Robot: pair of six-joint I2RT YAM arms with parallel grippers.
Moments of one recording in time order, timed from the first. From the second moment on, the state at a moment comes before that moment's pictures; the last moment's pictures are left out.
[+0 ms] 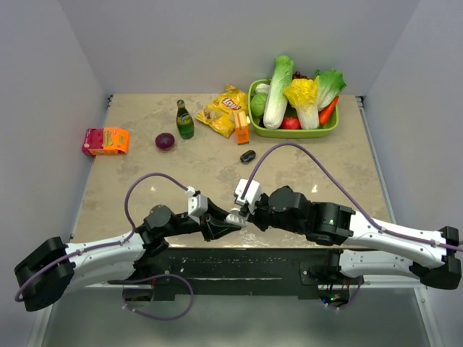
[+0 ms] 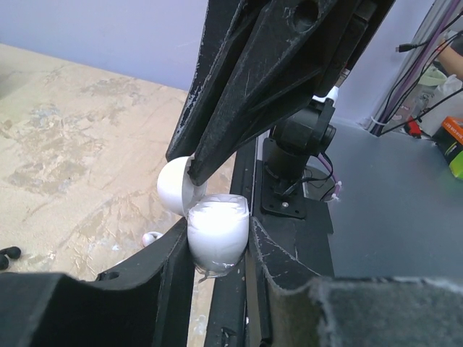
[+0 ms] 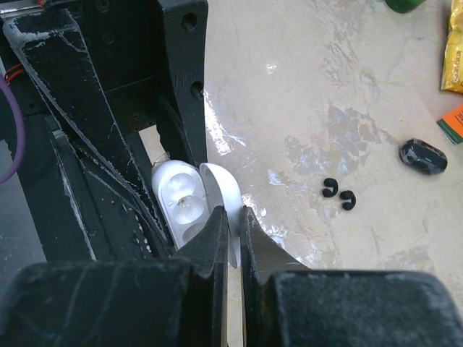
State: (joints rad) left arm -0.96 0.93 0.19 0.90 0.47 -0.28; right arm 1.26 0.97 0.95 -0.46 0.19 -0.05
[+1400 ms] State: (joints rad) left arm -0.96 0.64 0.05 1.17 0.25 -0.31; right arm 0.97 0.93 0.68 -0.41 0.47 0.48
